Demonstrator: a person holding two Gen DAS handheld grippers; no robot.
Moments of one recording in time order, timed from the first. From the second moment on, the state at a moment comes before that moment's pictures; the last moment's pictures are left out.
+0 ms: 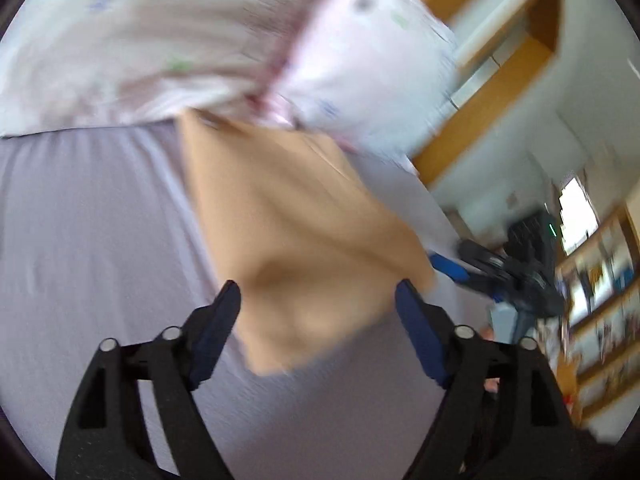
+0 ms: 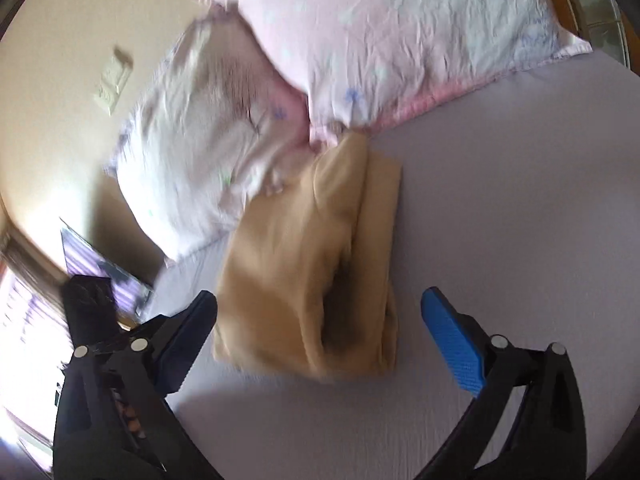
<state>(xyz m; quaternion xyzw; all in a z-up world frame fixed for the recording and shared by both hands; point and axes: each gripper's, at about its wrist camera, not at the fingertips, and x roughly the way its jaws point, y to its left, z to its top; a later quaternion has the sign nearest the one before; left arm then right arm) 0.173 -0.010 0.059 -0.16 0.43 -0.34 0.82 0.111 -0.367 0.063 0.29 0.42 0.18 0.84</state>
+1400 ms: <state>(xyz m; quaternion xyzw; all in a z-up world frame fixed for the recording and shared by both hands) 0.120 0.009 0.043 -0.03 0.43 -0.30 0.85 0.198 -0.304 0.044 0.30 0.47 0.16 0.82</state>
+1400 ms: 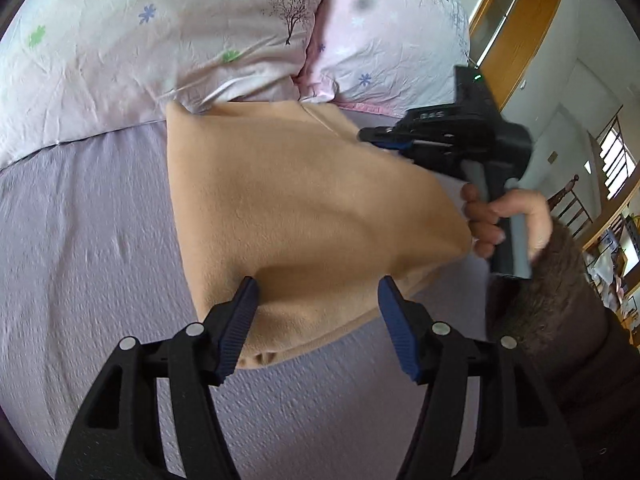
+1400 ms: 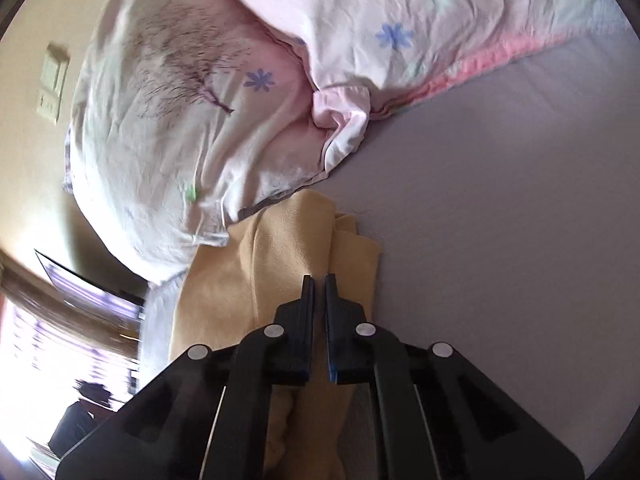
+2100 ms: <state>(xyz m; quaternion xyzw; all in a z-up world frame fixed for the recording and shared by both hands) 0.081 0.040 0.056 -0.06 0.45 -0.18 0.87 0.051 -0.271 0.089 0.23 0.43 0.23 0.84</state>
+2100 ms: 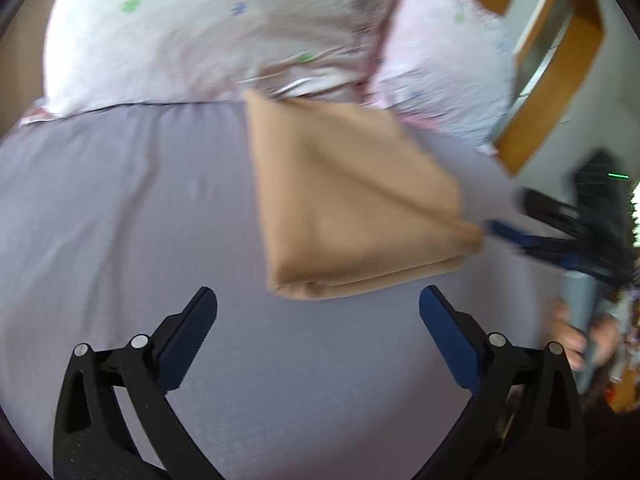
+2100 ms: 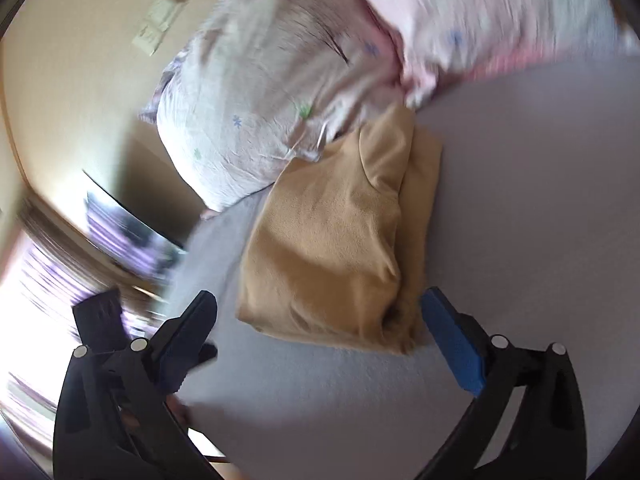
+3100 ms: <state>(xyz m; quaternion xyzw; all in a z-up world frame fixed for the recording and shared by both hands) 0.081 0.026 0.018 0.05 0.49 -0.07 0.87 0.030 -0.205 0.035 -0.02 0.51 0.07 0.85</state>
